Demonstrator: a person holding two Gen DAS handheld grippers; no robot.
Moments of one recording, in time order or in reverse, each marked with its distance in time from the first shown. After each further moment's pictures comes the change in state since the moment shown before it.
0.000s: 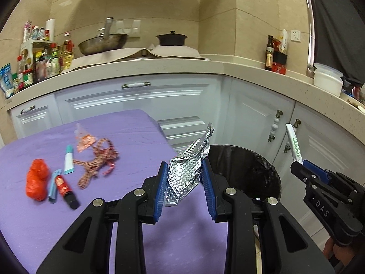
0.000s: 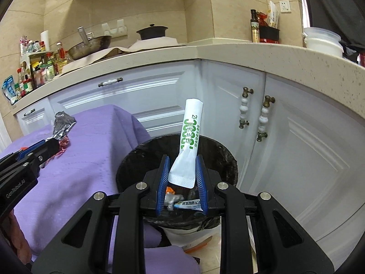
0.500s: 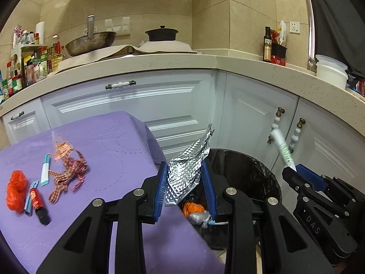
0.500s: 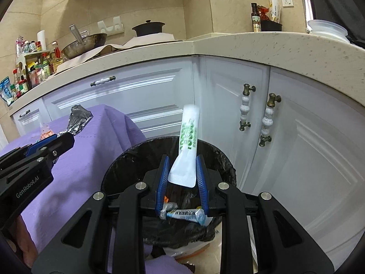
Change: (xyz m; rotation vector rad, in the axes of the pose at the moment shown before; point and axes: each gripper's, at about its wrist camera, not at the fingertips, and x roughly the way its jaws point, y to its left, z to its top) left arm 0.051 -0.038 0.014 0.024 0.020 0.007; right arm 0.043 -0.021 0.010 0.003 0.004 0.012
